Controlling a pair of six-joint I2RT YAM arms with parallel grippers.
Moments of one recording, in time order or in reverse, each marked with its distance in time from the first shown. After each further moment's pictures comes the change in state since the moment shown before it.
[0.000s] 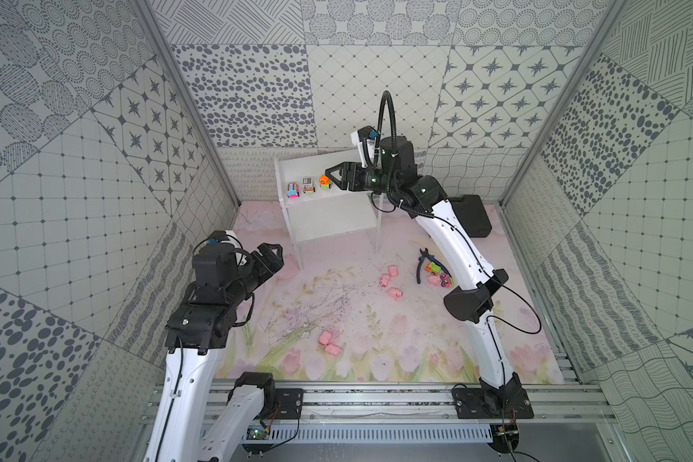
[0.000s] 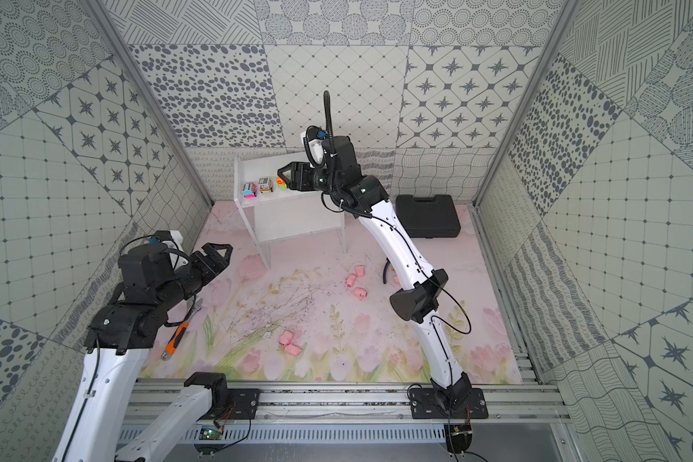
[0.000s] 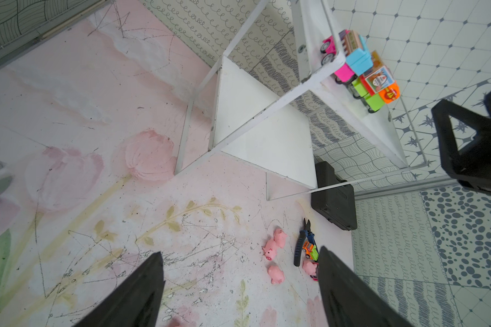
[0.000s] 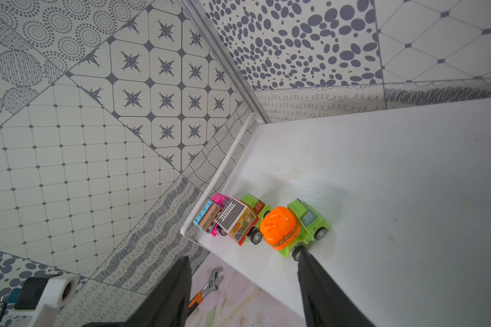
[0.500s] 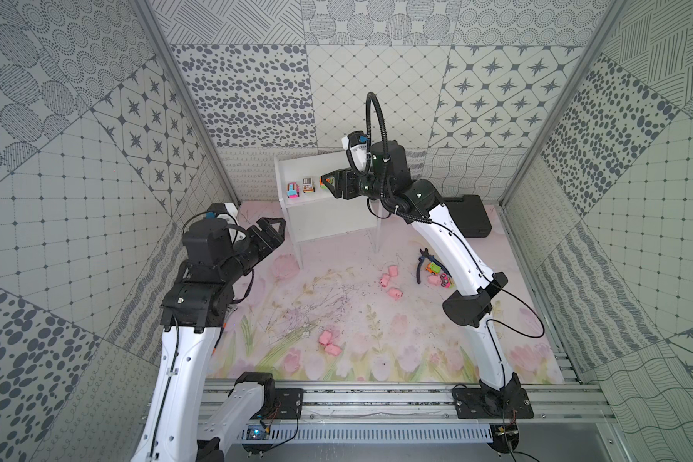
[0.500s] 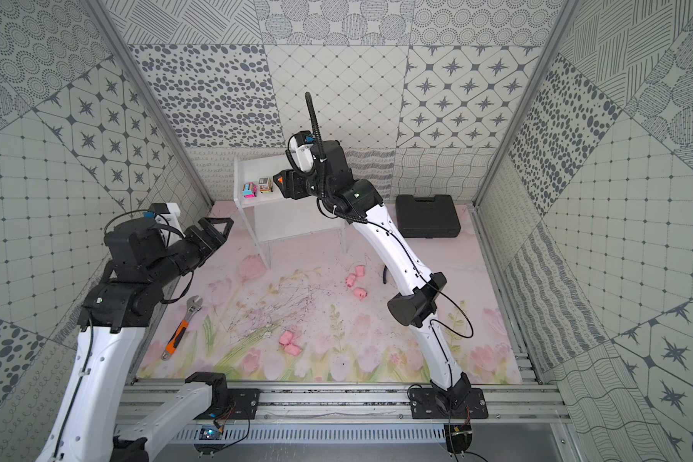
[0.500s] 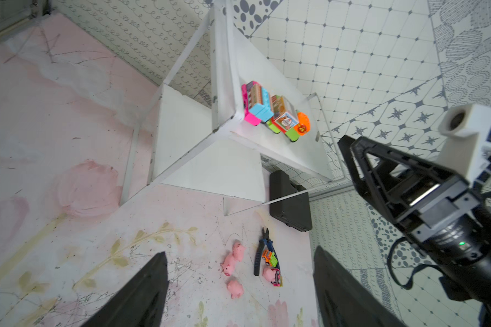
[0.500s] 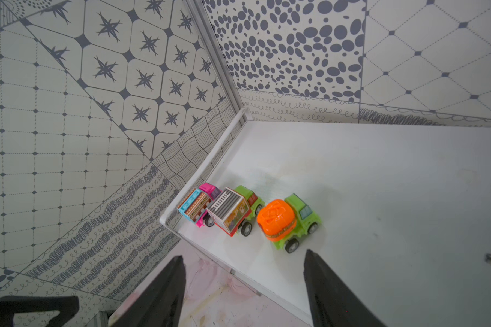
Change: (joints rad) left arm 0.000 0.177 0.227 0.105 0.140 -0.034; right arm 0.030 -0.051 -0.038 -0.079 0.131 -0.163
